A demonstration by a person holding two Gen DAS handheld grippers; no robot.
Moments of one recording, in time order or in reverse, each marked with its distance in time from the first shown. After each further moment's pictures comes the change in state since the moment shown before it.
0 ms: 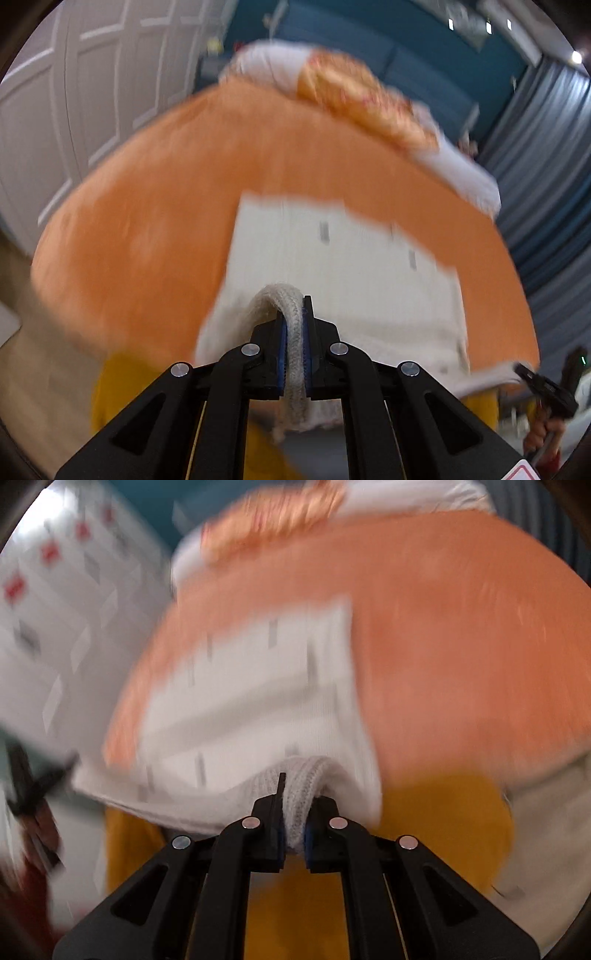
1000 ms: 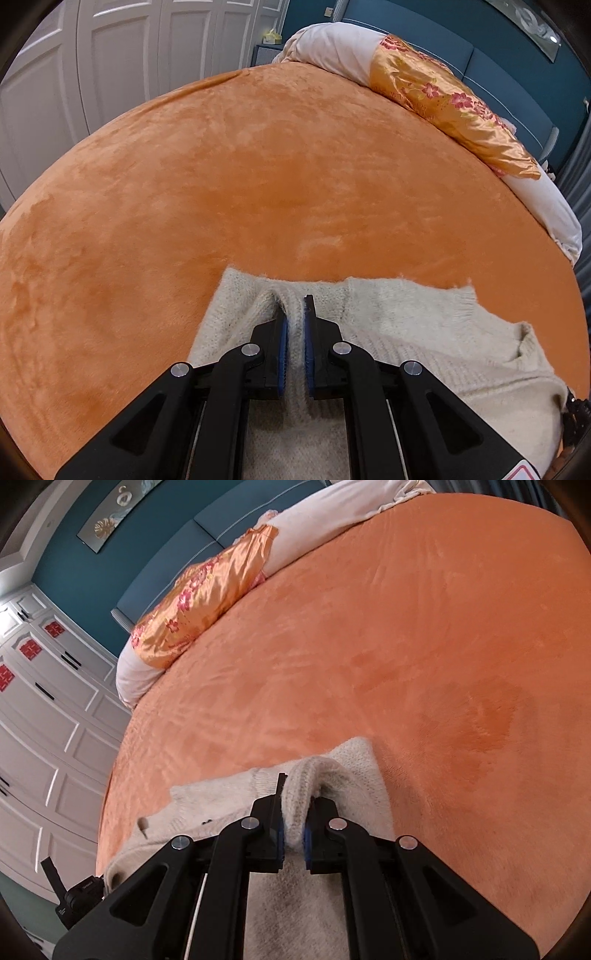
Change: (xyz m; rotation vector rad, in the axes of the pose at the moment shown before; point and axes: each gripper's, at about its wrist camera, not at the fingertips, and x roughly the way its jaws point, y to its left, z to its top) left arm 0.254 0.022 0.065 -0.102 0.007 0.244; right arm 0.228 -0.059 0.095 0.215 -0.127 -0.066
